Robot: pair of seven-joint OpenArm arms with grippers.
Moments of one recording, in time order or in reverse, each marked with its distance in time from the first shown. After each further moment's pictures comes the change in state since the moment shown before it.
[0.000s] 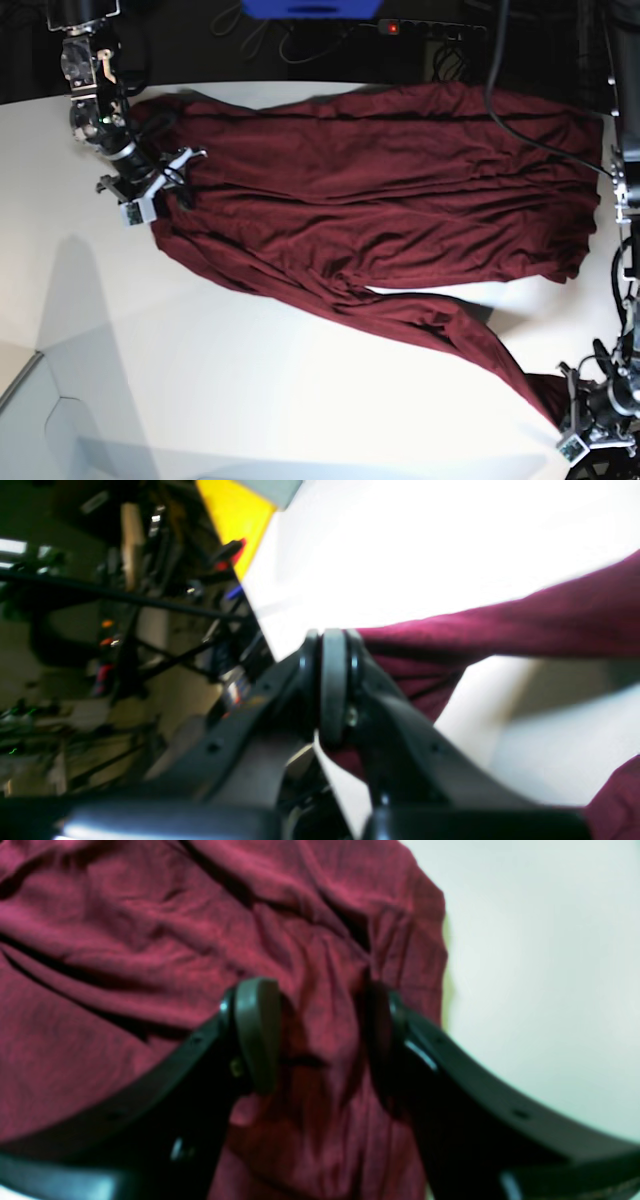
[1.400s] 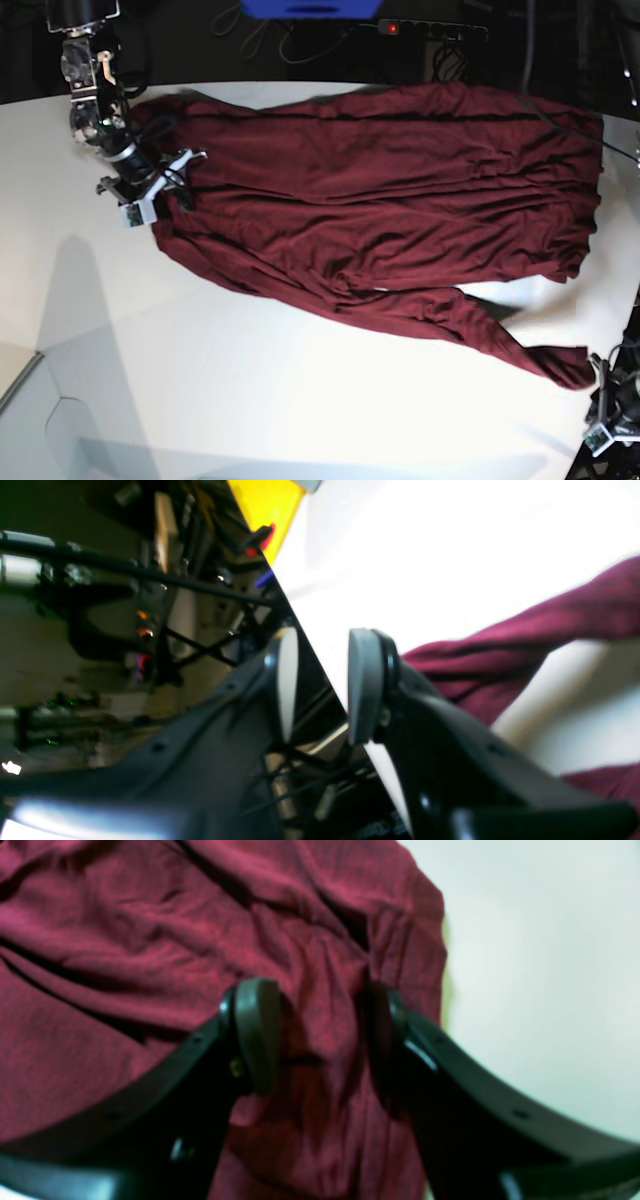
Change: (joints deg) left arm 2.0 -7.0 4.5 5.7 -0.2 0.2 -0.7; right arm 0.3 0.0 0.0 -0.1 0.0 0.0 -0.2
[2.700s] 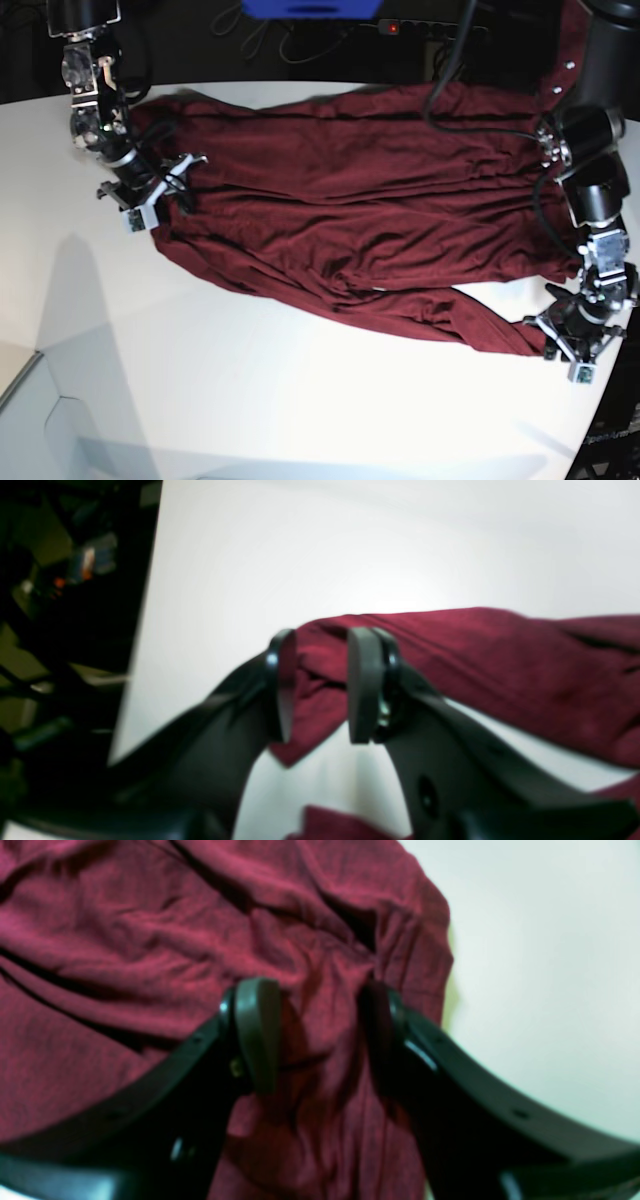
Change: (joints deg) left arm 12.0 21.4 -41.2 -12.4 0.1 10.0 1.3; right arm 1.4 -0.2 -0.1 -0.3 -0.4 0.0 -1.1
